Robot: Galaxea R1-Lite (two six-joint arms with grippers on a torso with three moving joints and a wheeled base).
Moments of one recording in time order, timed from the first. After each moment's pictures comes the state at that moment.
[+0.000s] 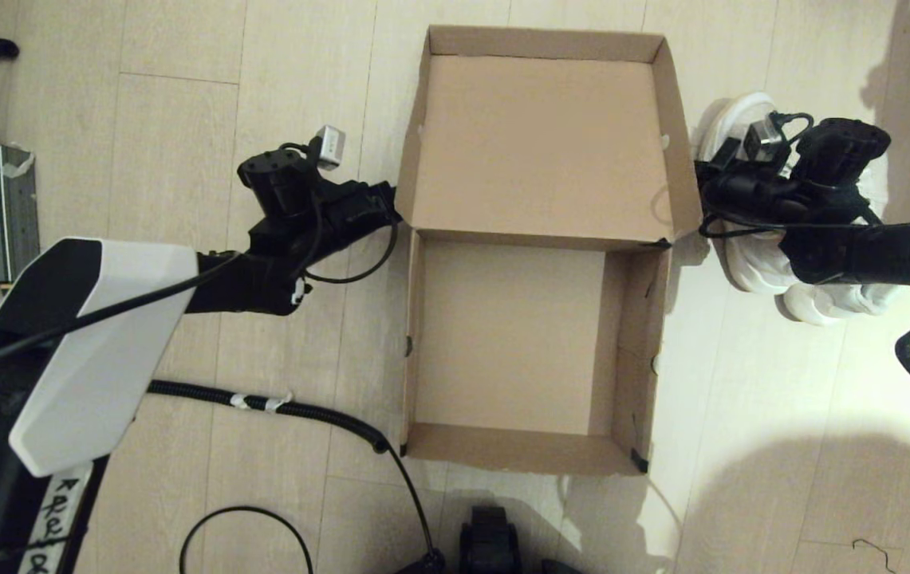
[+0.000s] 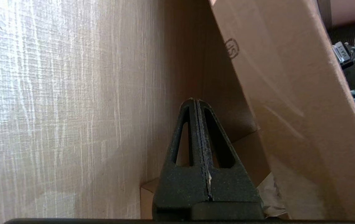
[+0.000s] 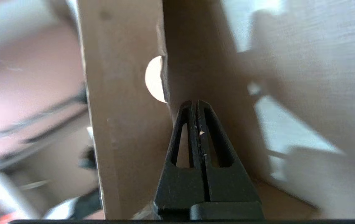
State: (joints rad) left arm -0.29 2.37 -1.94 -0.72 -0.53 -0.40; right arm -0.07 2.34 -1.95 -0.74 0.86 1.19
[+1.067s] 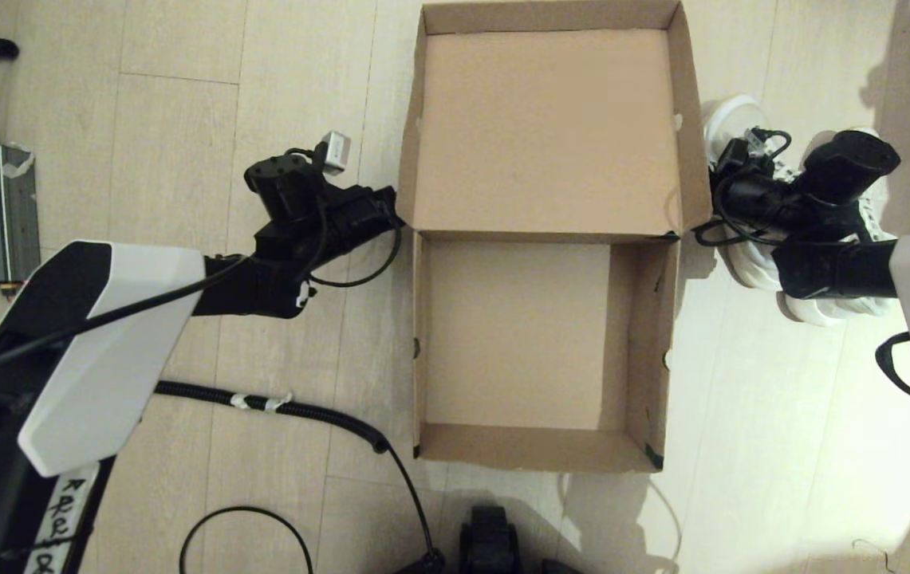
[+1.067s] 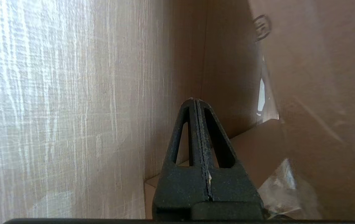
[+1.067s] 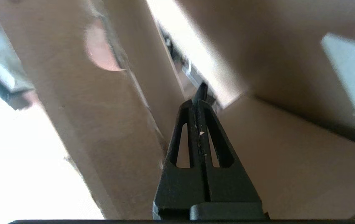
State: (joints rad) left arm -0.30 2.38 -1.94 -0.72 -0.53 -0.40; right arm -0.08 2.39 -1.96 -1.01 1.10 1.68
